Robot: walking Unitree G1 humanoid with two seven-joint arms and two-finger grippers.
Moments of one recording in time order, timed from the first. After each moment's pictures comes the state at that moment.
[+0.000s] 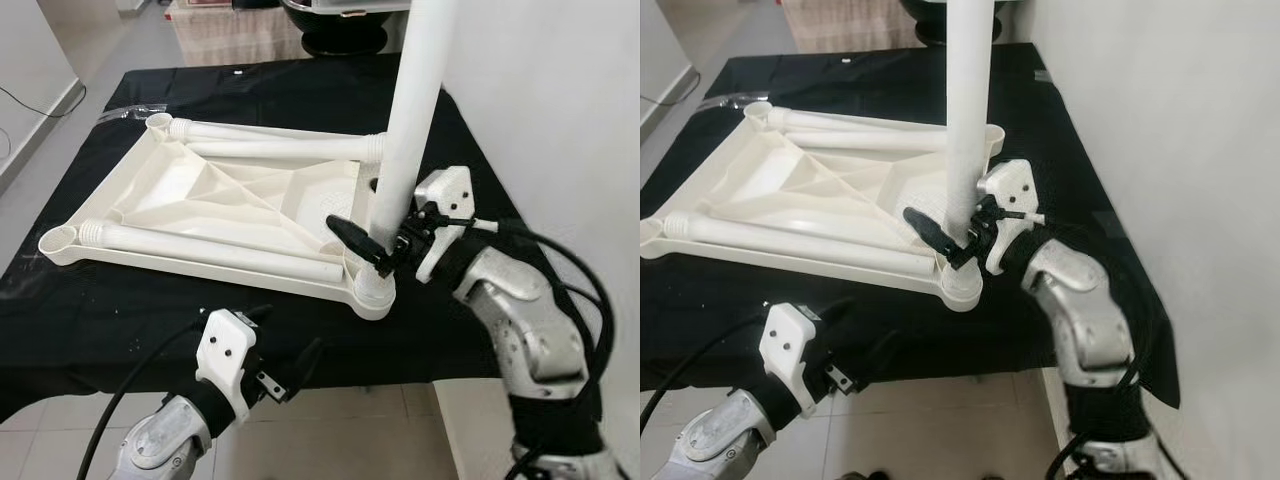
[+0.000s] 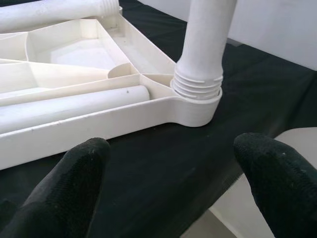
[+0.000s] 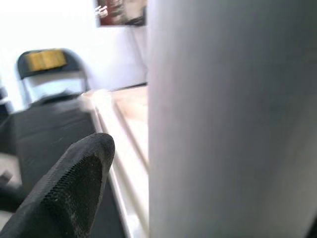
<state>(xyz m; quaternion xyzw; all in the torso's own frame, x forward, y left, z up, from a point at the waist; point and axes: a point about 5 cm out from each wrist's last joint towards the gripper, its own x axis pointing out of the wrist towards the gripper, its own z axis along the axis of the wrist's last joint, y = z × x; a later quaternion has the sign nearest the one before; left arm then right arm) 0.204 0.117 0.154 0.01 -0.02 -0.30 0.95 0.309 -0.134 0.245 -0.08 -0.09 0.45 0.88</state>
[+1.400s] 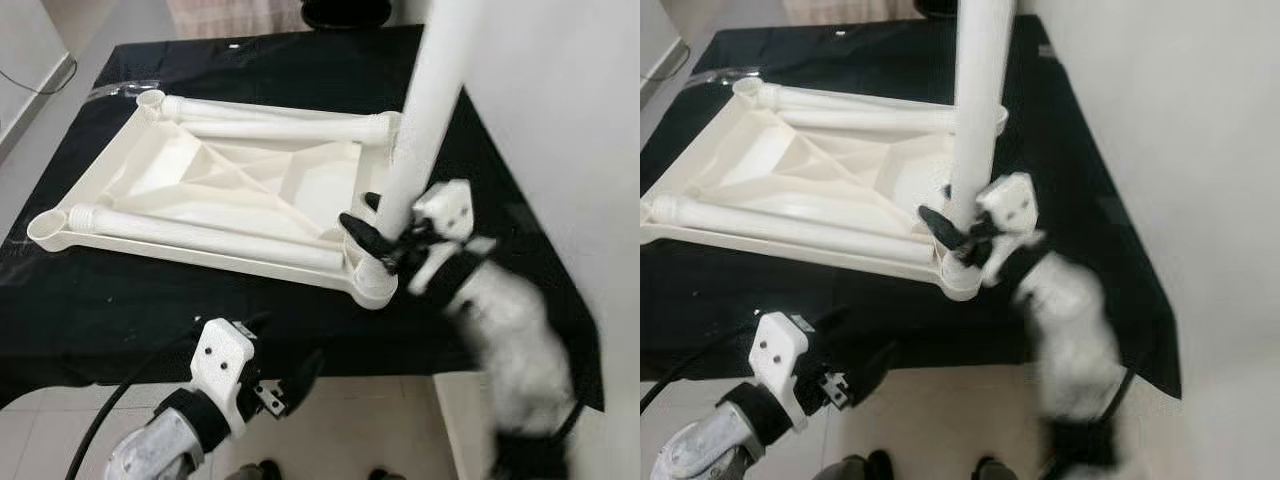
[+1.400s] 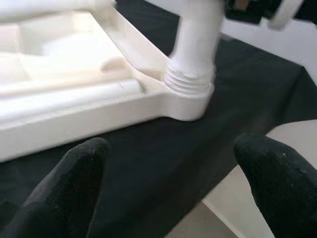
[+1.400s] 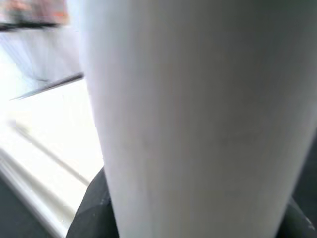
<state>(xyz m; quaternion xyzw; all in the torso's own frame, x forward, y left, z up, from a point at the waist) 0.192 0.117 0.166 0.02 -0.04 -0.31 0.95 0.276 -0.121 0.214 -0.04 -0.08 0.16 0.98</state>
